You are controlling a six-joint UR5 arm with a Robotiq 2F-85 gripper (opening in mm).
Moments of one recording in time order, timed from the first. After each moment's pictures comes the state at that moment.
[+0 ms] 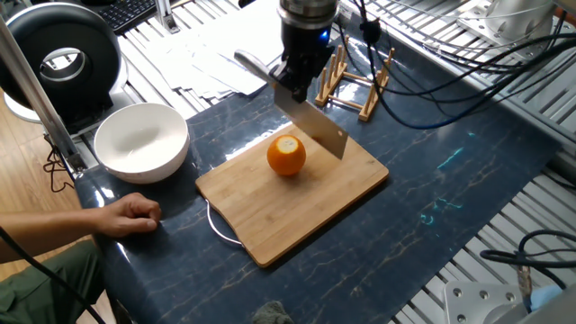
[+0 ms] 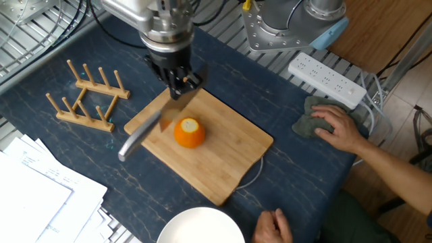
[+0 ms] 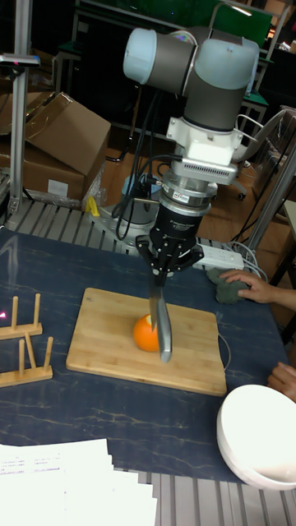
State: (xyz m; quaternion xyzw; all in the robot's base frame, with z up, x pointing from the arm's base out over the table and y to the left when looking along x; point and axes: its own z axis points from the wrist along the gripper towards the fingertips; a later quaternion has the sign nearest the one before) arm 0.519 0.042 0.188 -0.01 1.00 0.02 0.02
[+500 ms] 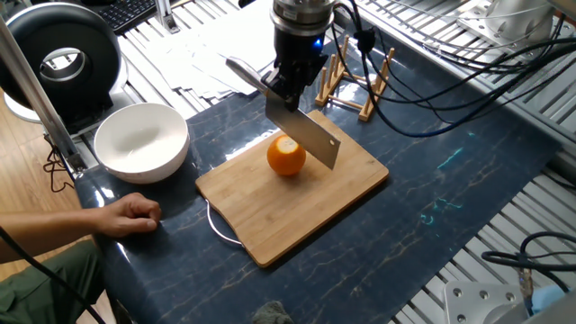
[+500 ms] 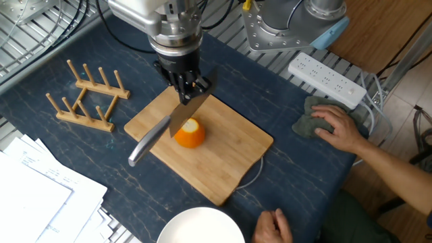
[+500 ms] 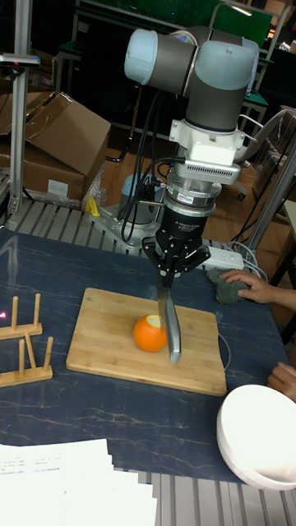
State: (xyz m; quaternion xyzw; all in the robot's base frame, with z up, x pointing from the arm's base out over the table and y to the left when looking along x) arm 0.515 0.056 0.188 -0.02 1.00 0.03 0.02
